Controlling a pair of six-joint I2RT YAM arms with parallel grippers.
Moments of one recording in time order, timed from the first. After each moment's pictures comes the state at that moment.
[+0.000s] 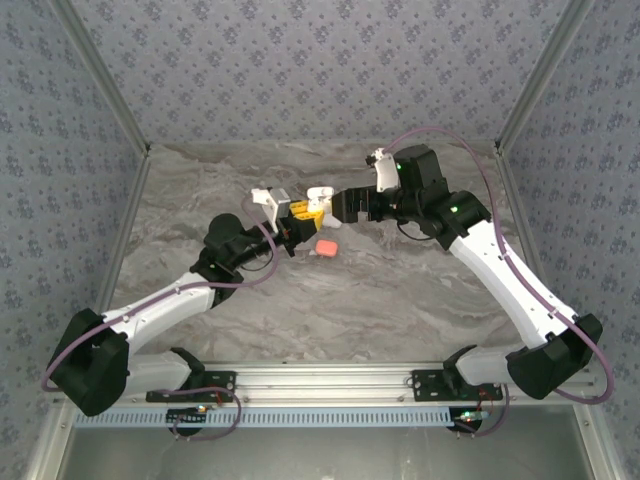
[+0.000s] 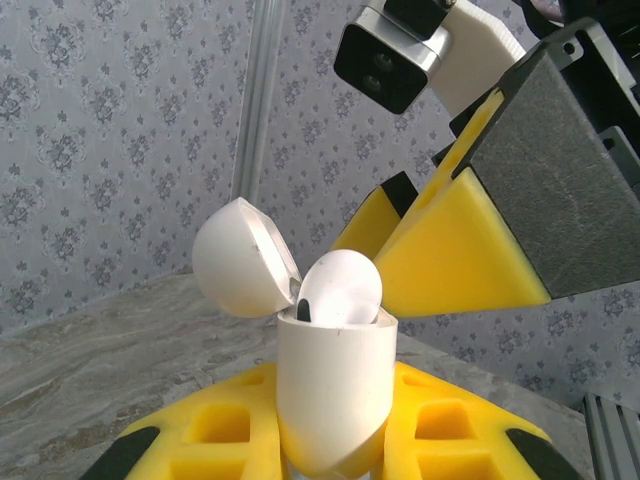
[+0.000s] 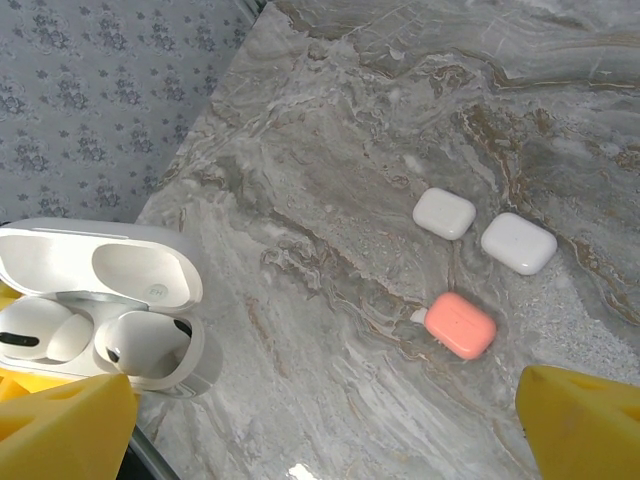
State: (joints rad) left arm -0.66 1.22 0.68 0.70 0.43 -0.27; right arm 0.54 1.32 1.41 -0.71 -0.32 0.35
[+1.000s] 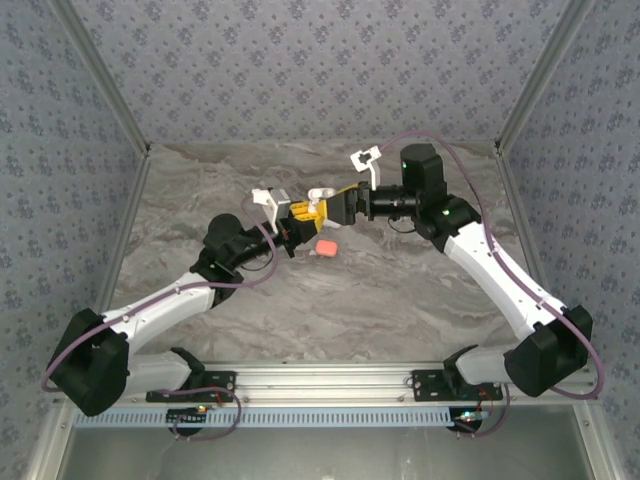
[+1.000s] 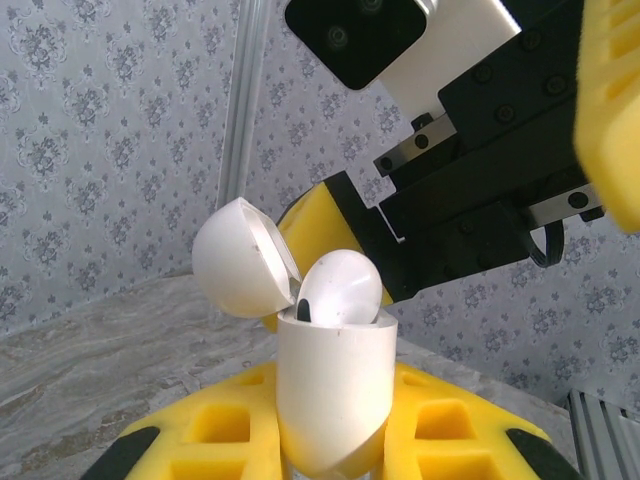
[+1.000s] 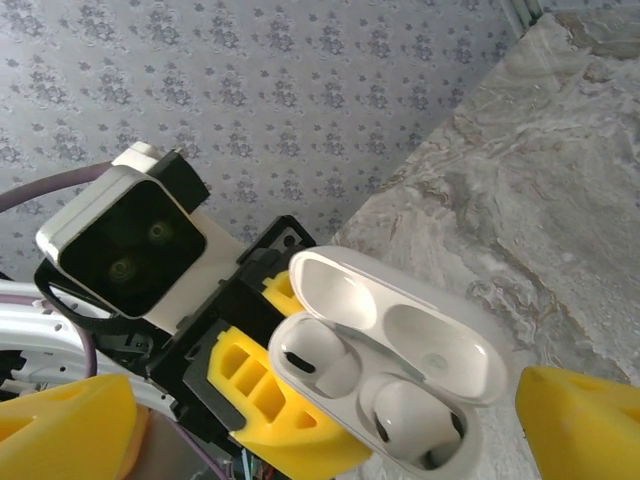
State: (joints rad) left arm -0.66 1.22 0.68 0.70 0.46 -0.28; right arm 0.49 1.33 1.27 -0.28 -0.86 0.43
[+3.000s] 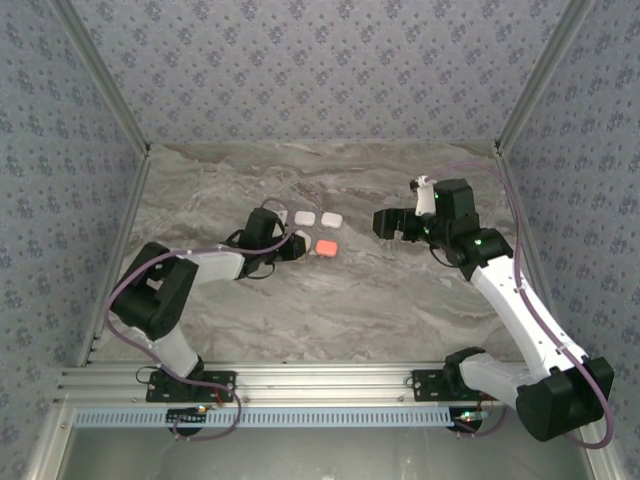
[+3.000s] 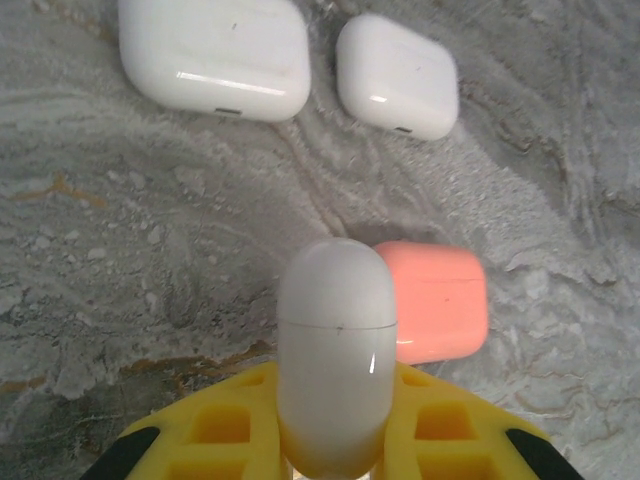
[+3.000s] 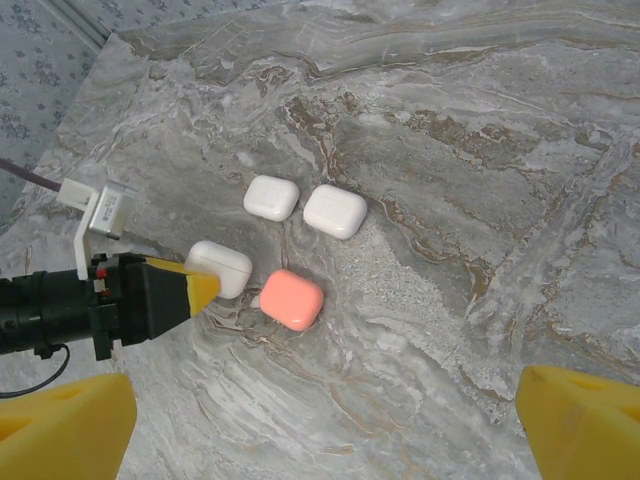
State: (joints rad) left arm -0.54 1.71 0.79 0.19 0.26 -0.58; right arm 0.32 1.09 1.02 -0.56 -0.25 0.28
